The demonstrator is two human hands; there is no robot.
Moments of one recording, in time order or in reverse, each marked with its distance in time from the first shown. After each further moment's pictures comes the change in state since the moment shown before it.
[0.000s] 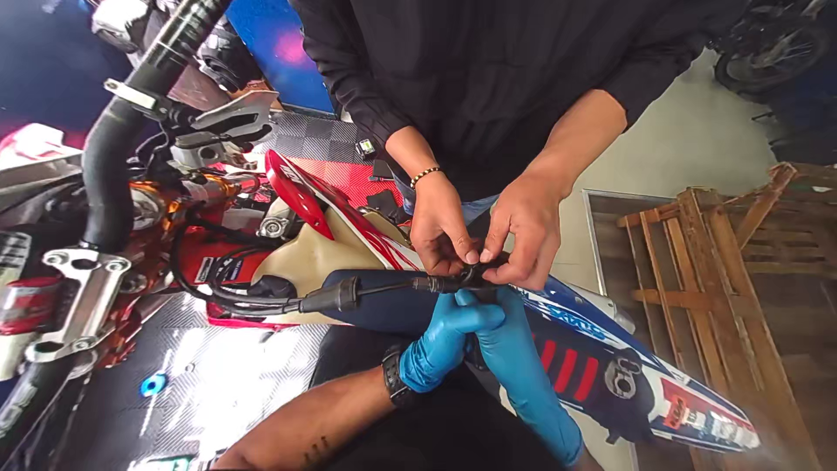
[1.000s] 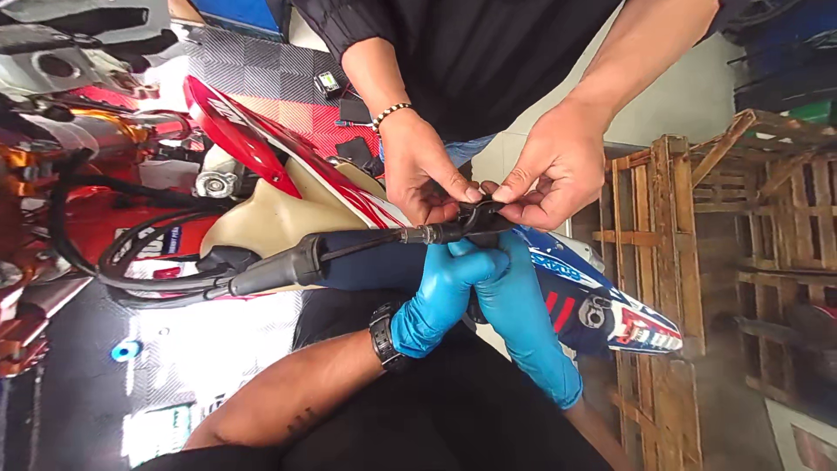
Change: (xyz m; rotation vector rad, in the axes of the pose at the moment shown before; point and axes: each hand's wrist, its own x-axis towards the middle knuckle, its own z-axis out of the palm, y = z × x) left_hand 0.021 0.014 0.001 -0.006 0.182 -0.005; right_hand 0.021 -0.014 0.014 -0.188 0.035 -0.013
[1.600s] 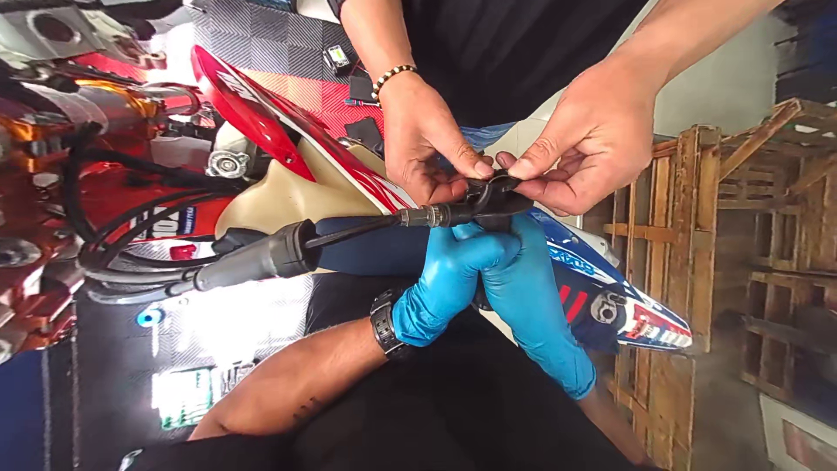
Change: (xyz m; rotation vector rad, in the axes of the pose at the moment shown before) left_hand 0.013 0.018 -0.009 0.002 0.034 0.021; right_hand 0.016 -0.007 0.018 -0.022 -0.023 -0.024
